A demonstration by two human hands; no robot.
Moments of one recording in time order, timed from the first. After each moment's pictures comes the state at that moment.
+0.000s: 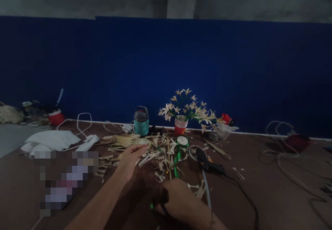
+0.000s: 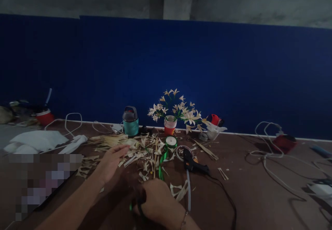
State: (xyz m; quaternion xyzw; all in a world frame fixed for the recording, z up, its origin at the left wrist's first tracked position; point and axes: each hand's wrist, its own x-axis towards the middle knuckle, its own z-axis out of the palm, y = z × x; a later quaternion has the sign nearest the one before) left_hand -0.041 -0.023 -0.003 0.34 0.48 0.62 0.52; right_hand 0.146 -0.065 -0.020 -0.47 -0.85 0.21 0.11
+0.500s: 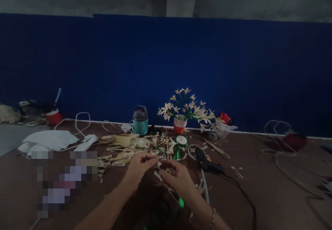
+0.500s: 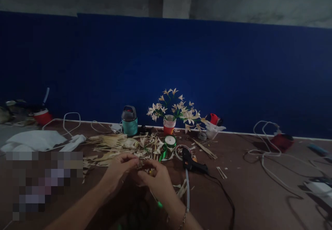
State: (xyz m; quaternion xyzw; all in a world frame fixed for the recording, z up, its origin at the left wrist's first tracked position) left_hand -0.013 -0.038 -0.019 0.37 0.48 0.55 0.58; right_hand 0.142 -0.045 -0.023 -0.49 -0.61 0.47 0.40
